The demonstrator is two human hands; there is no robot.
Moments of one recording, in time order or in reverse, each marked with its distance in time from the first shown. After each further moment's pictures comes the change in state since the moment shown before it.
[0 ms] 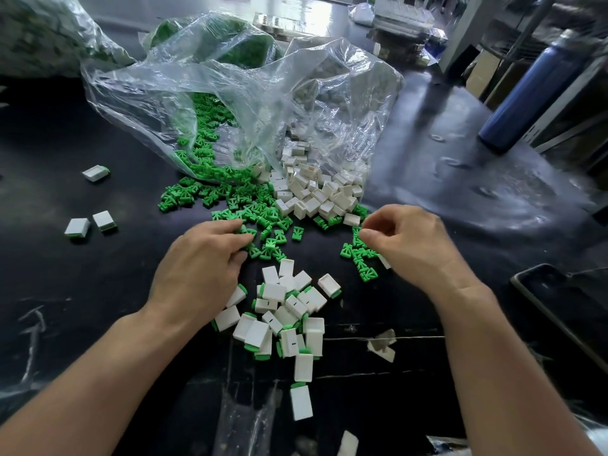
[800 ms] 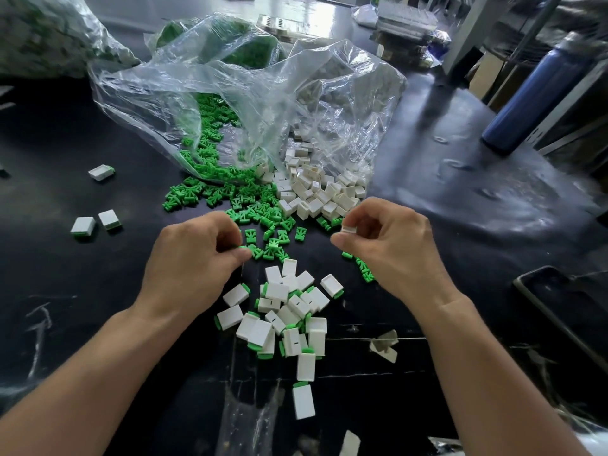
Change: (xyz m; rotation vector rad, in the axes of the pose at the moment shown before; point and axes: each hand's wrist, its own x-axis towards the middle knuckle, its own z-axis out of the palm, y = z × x) left_hand 0.001 0.003 -0.014 -0.211 0.118 -0.112; right_hand -0.011 -0.015 0.016 0.252 0.135 -0.169
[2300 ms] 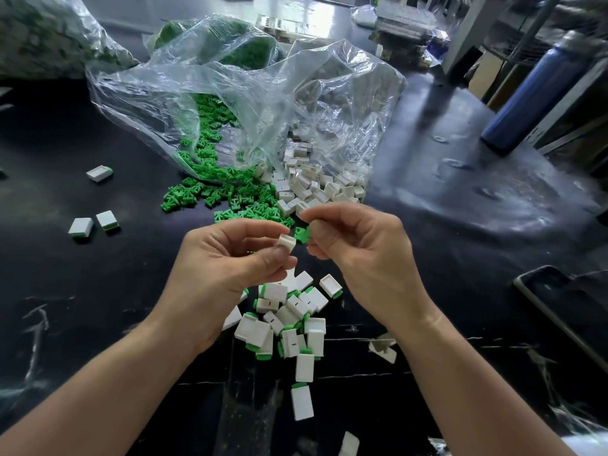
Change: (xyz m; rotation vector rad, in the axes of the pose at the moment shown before) left_hand -0.018 0.039 -0.002 -1.027 -0.222 -0.276; right_hand -0.018 -0.025 0.015 0.539 -0.121 -0.142
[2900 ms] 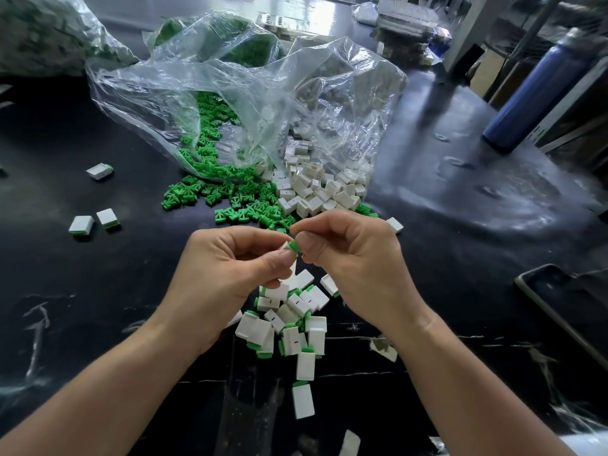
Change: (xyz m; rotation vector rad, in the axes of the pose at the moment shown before) left_hand -0.003 0.000 -0.001 0.146 -0.009 0.029; right_hand -0.001 0.001 0.005 -0.086 -0.037 -0.006
